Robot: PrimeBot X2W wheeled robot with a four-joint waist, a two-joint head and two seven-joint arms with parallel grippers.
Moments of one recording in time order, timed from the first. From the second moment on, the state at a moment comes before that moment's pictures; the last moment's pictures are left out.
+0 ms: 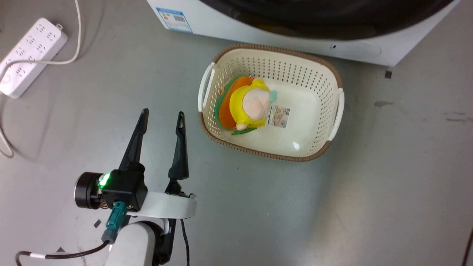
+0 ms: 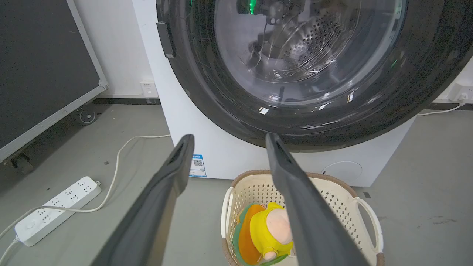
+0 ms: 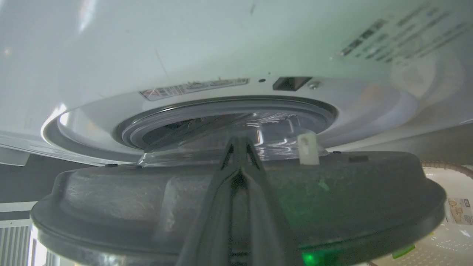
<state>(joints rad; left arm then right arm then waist) -0.23 0.05 -0.16 -0.03 -0.07 0.07 -0.26 -1.57 -0.32 -0.45 1.28 1.00 0.13 0.70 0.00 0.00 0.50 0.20</state>
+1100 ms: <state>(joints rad) -0.02 0.05 -0.21 0.07 -0.04 0.03 -0.26 -0.82 -0.06 -0.21 0.95 1.26 0.13 1.04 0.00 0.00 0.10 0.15</state>
